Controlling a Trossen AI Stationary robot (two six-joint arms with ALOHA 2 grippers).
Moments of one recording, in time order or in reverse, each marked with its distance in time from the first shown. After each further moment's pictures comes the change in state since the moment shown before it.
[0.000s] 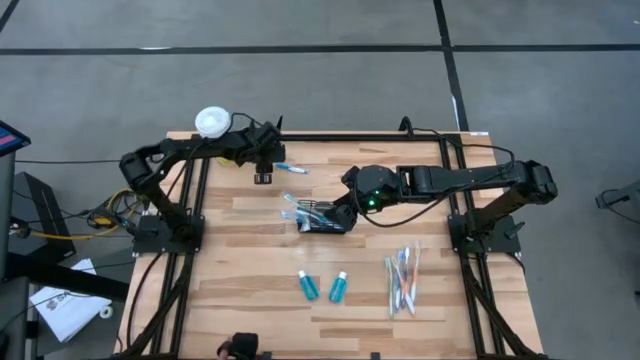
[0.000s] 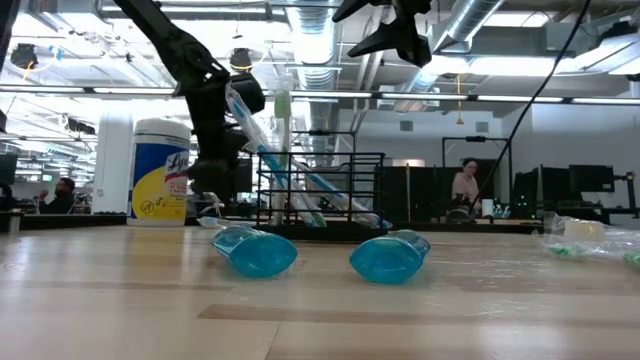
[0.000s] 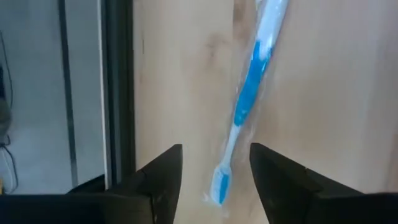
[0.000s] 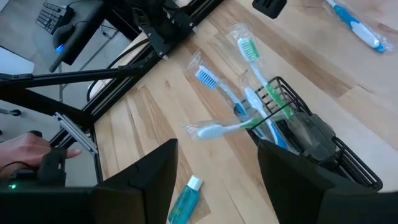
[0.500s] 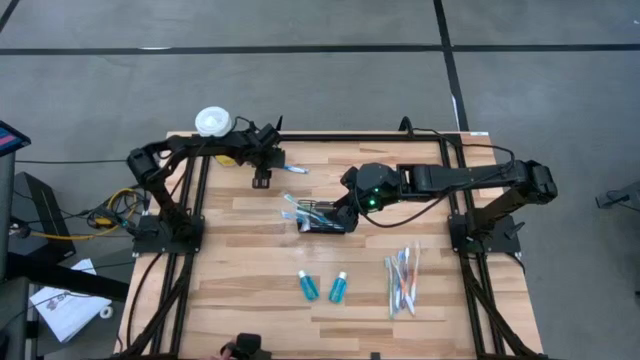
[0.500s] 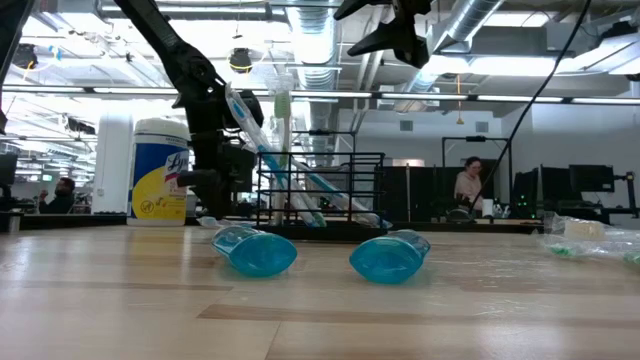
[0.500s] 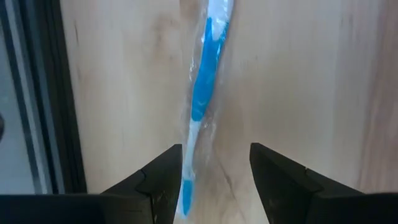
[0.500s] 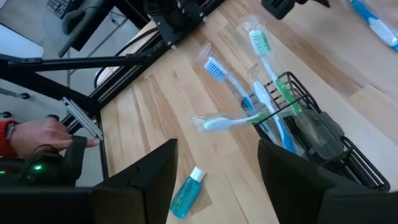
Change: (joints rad) left arm 0.029 0.067 0.001 -0.041 0.116 0.056; right arm -0.018 0.000 0.000 -0.004 -0.067 -0.049
